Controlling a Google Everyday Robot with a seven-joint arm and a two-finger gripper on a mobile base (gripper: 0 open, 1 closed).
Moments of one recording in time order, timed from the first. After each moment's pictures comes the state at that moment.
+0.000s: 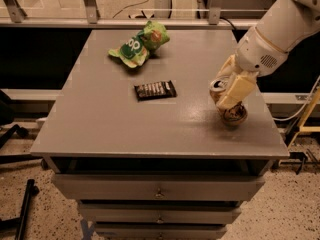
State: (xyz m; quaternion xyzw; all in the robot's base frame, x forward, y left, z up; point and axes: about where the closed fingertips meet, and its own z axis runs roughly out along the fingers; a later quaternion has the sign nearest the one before) arm 0.527 -0.164 0.889 -0.66 0.72 0.13 0.17
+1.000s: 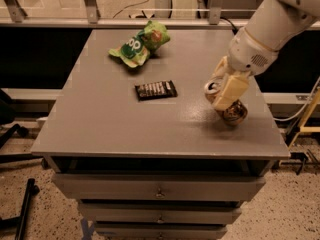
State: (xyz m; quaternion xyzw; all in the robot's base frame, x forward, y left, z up) arm 0.532 -0.153 0.887 -0.67 0.71 0.12 0.15
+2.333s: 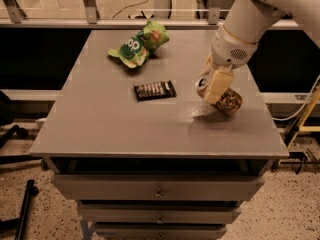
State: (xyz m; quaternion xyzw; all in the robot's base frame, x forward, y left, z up) arm 0.563 -0.133 0.881 -0.69 0.71 0.08 0.12
